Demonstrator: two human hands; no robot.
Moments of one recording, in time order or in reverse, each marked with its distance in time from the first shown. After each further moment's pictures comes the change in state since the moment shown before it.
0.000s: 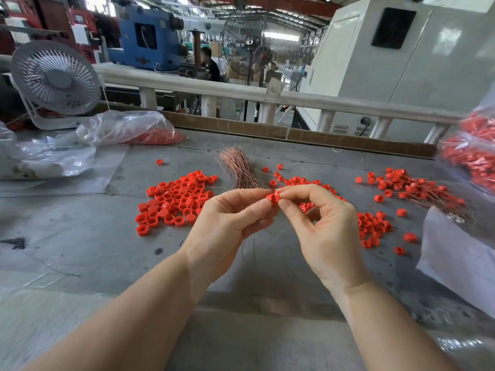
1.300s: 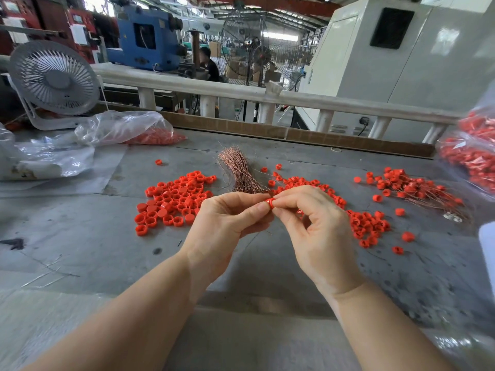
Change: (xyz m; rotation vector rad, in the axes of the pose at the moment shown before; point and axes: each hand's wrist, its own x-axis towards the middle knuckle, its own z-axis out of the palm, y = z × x) left_hand -0.004 0.001 0.002 0.105 0.055 0.028; right_hand -0.002 0.000 0.000 -0.195 -0.024 -0.184
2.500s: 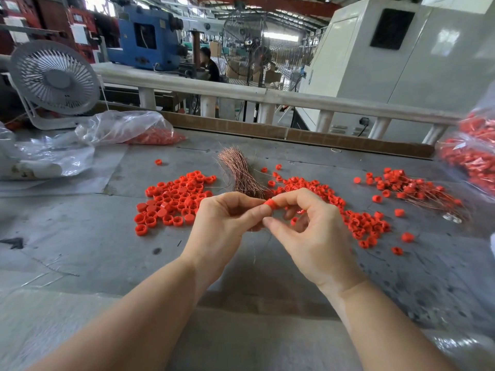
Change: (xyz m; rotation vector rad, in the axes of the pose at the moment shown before) left_hand -0.002 -0.001 0.002 0.243 0.074 0.154; right_hand -0.001 -0.009 -0.003 0.056 -0.124 0.268
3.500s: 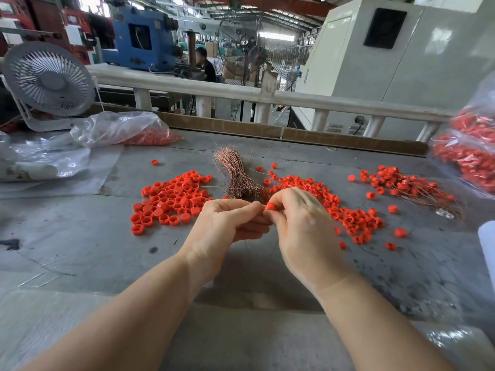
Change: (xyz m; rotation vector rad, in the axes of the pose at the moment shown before) left_hand 0.000 0.000 0.001 -0.065 -0.130 -0.215; right_hand 0.002 0.004 0.005 -0.386 0.008 -0.188
